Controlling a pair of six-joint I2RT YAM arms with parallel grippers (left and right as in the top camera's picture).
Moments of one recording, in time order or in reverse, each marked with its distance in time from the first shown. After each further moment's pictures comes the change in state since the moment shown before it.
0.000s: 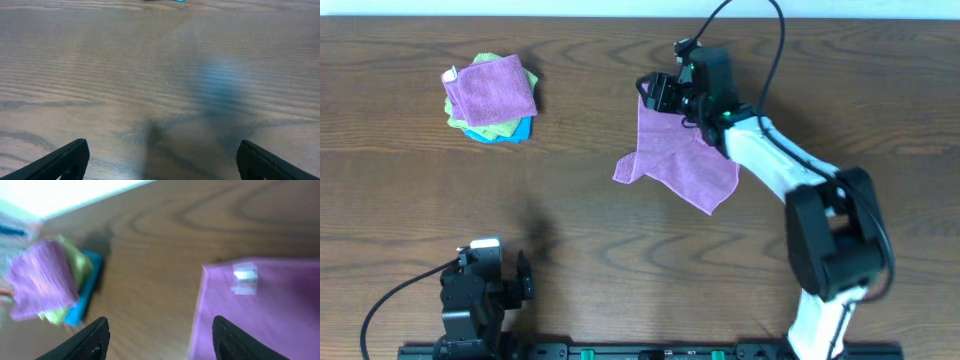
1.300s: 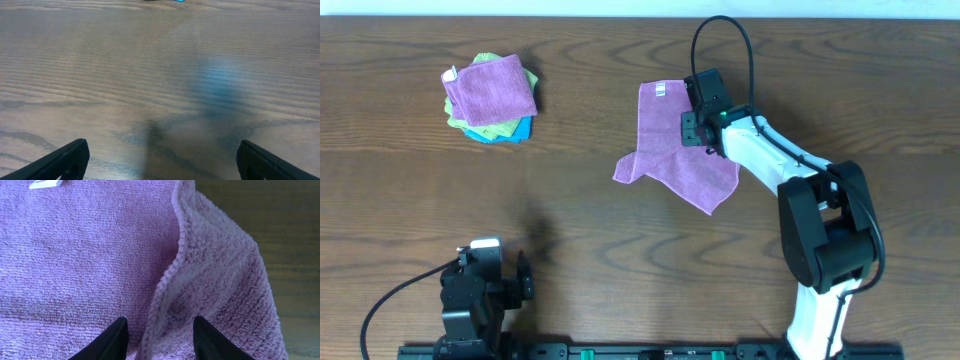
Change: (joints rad) left arm 0.000 0.000 0.000 0.000 0.000 0.000; right arm -0.001 0.085 0.008 -0.355 0.467 -0.224
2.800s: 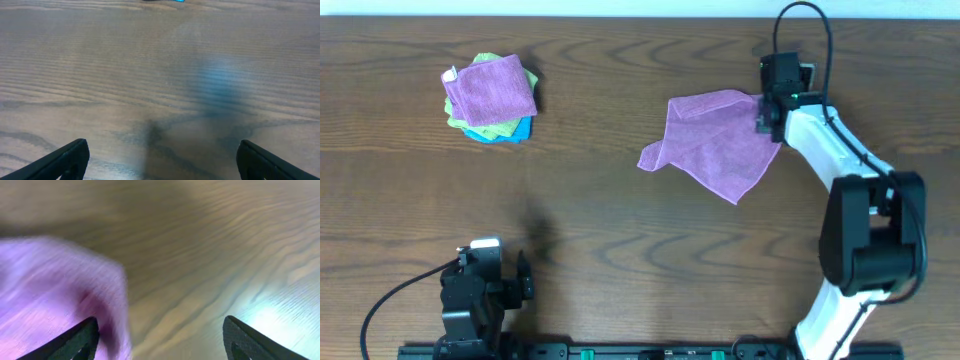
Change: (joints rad) left arm 0.000 0.000 0.000 0.000 0.000 0.000; right arm -0.248 -0.088 0.003 -0.129 0.309 -0.080
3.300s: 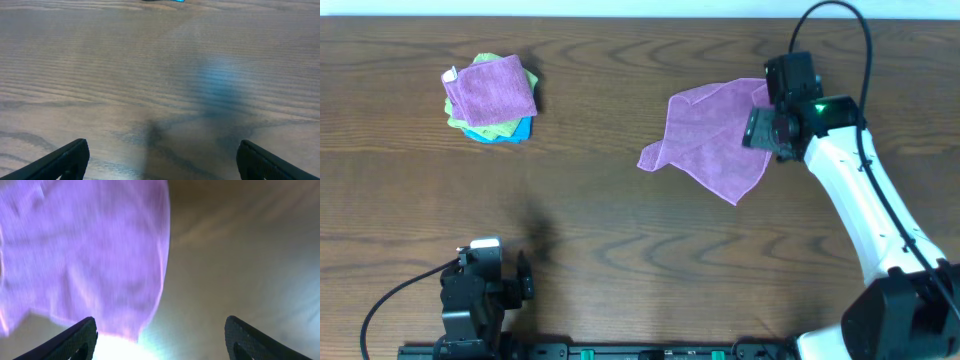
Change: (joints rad) left arm 0.000 0.000 0.000 0.000 0.000 0.000; right arm 0.071 -0.321 0.007 -0.451 -0.269 0.245
